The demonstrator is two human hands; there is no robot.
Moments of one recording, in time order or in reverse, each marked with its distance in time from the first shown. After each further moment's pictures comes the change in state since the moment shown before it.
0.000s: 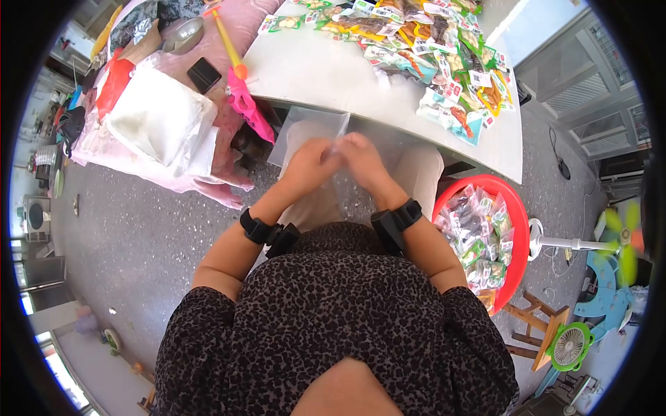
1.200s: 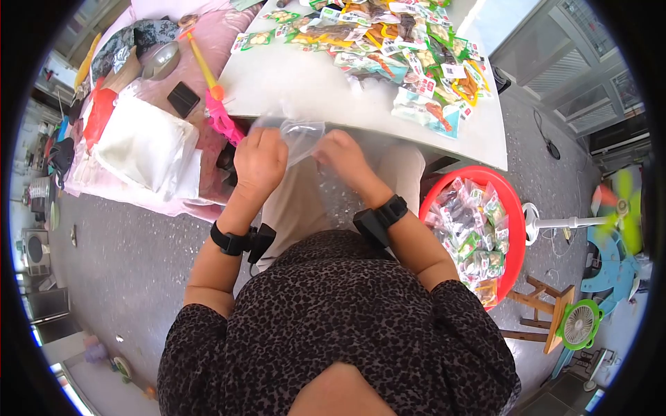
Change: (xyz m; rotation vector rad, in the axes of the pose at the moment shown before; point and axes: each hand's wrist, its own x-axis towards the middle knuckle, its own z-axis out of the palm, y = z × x) left_hand 0.017 0.018 -0.046 0.595 0.432 0.345; right_hand 0.001 -0.023 -0.003 -0.043 0.083 -0.097
